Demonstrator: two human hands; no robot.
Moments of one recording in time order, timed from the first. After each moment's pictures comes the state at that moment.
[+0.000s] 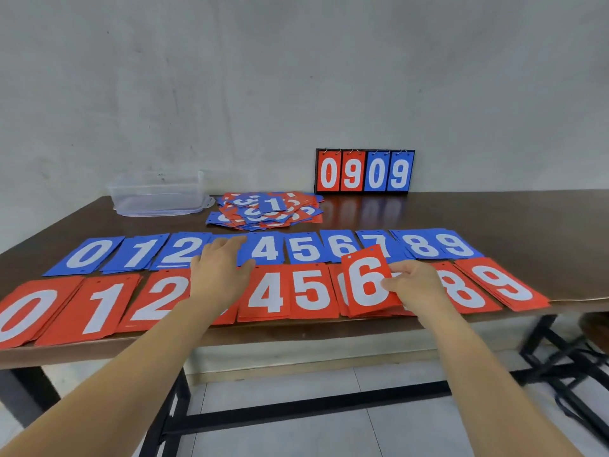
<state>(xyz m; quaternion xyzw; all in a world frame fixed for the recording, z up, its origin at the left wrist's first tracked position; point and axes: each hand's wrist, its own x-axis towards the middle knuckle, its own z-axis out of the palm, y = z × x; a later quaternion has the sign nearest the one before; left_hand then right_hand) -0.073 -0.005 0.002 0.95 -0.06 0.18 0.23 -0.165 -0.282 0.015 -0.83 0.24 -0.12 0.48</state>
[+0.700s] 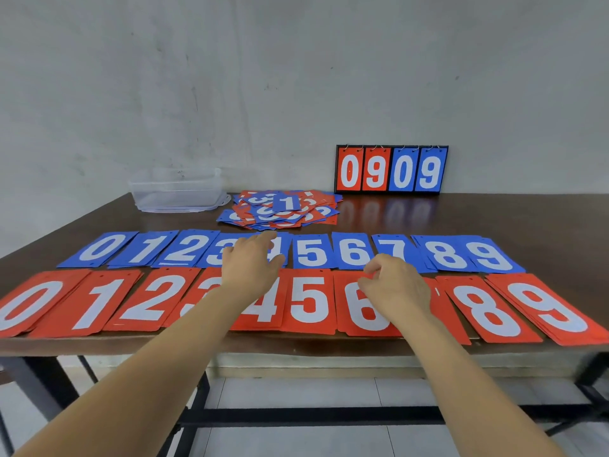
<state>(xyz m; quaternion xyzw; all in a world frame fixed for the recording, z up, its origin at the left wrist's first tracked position) -0.050 -0.065 0.004 0.97 -0.06 0.17 0.19 -0.115 -0.277 0.002 -0.95 0.13 -0.15 0.24</state>
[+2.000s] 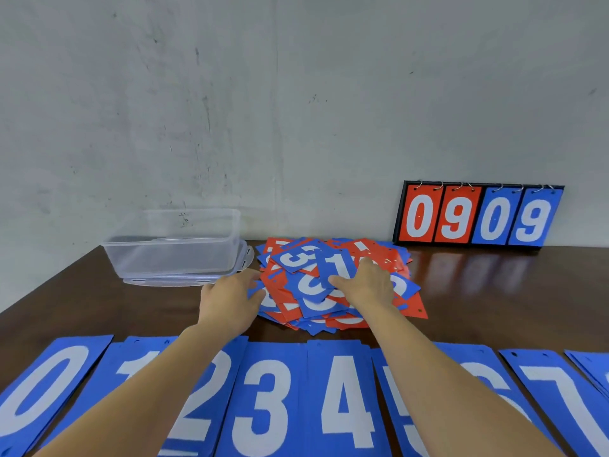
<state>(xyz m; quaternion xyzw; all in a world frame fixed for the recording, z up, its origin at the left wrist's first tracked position) 0.218 0.061 -0.007 0.97 -0.03 0.11 0.20 0.246 -0.166 -0.010 -0.94 0.18 -0.10 0.26</state>
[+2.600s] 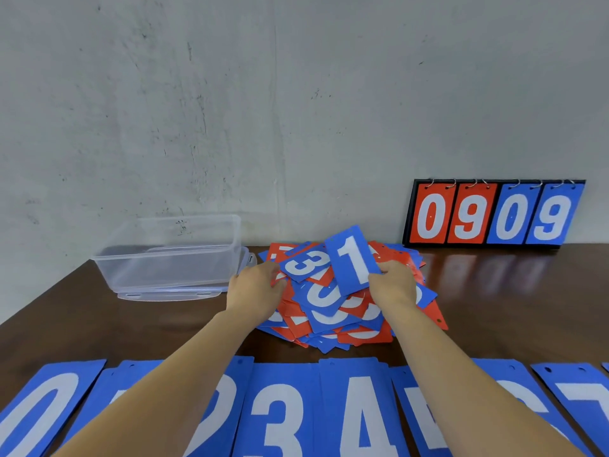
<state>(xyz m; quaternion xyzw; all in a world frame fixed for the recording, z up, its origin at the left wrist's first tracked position) 0.273 0.037 -0.007 0.97 -0.06 0.09 0.23 0.260 -0.184 -0.009 -0.85 0.22 -0.15 0.45</state>
